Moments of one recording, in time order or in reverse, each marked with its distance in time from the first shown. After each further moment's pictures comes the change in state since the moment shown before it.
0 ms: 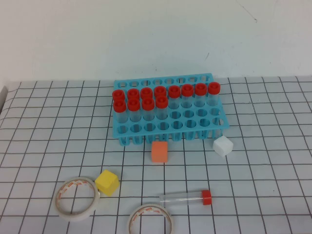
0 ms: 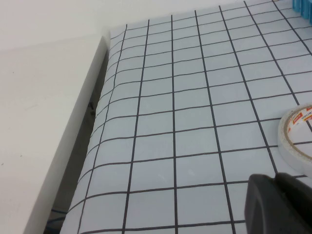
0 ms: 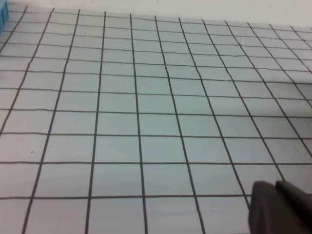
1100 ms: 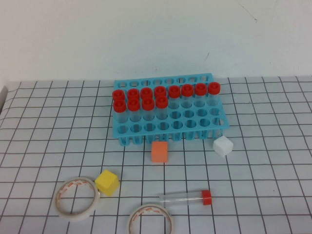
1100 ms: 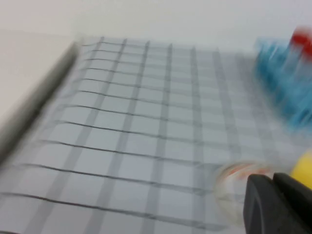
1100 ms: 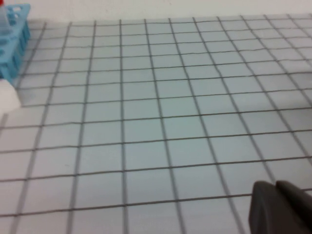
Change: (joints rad) right arm 0.000 0.000 0.000 0.114 -0.002 0.000; left arm 0.000 0.000 0.002 -0.255 -0.070 -0.028
